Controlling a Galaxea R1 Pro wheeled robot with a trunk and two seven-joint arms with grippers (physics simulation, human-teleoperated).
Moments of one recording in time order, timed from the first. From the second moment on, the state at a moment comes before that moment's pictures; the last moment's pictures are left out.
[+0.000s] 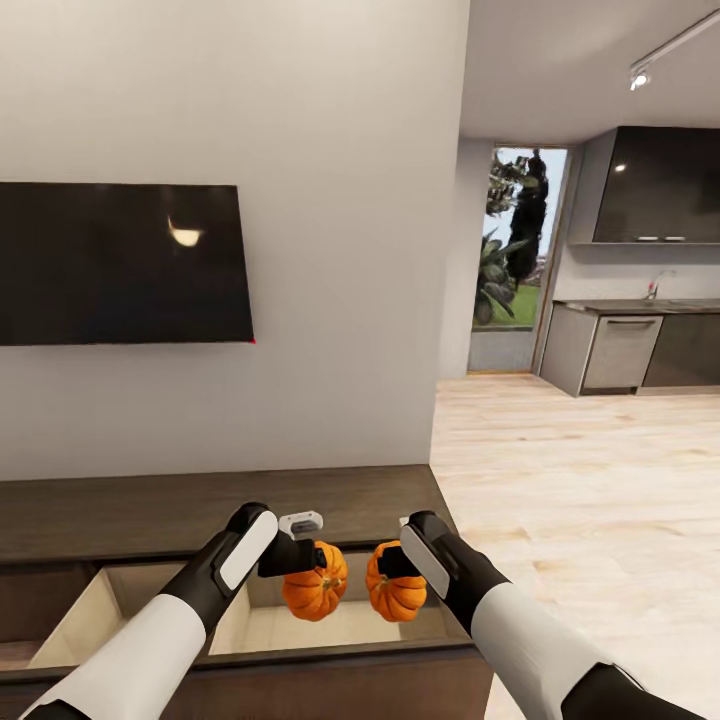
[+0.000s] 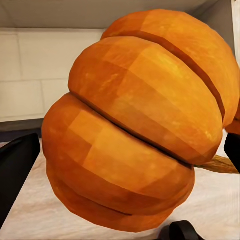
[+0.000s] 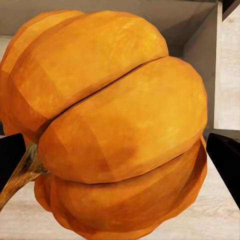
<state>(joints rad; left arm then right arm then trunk) -0.71 -0.01 -0.38 -0.79 0.83 0.96 0.38 -0.77 0.14 0.51 -0.58 -0.62 0.82 -0.40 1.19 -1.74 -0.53</state>
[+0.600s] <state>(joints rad) -0.71 -0.01 -0.38 -0.78 0.83 0.97 0.38 -0.77 0.14 0.55 -0.59 -0.62 0.82 -0.40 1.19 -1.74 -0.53</state>
